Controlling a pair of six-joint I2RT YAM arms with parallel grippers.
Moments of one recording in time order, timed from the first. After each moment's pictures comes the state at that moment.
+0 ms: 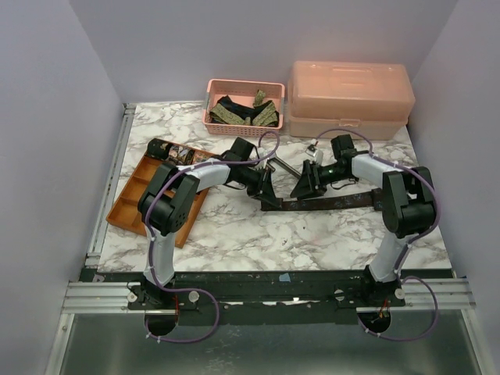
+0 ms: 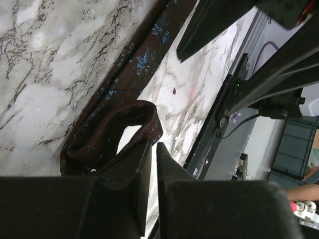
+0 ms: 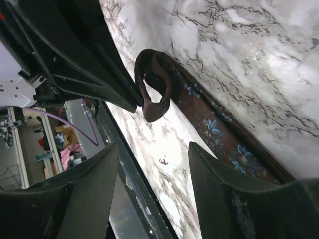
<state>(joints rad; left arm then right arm) -0.55 2.02 1.29 -0.24 0.92 -0.42 0.16 1.84 1.13 -0.53 -1.02 0.05</state>
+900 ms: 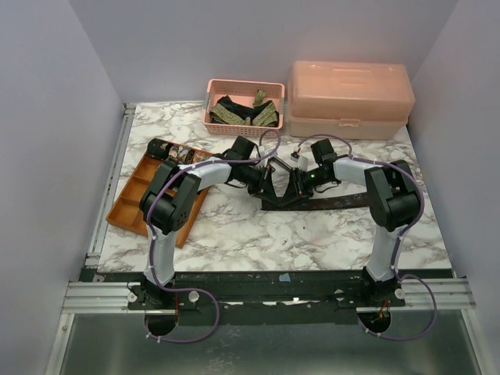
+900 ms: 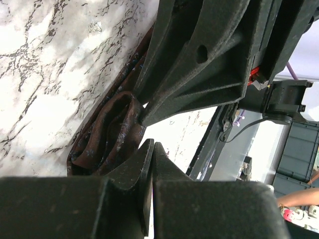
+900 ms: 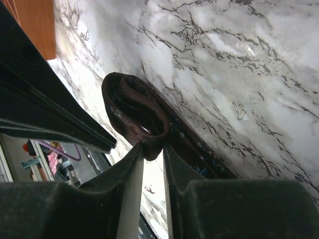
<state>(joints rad) -0.55 2.04 1.32 -0.24 0.90 -0.41 0.31 1.95 1.14 -0.39 -0.87 0.18</state>
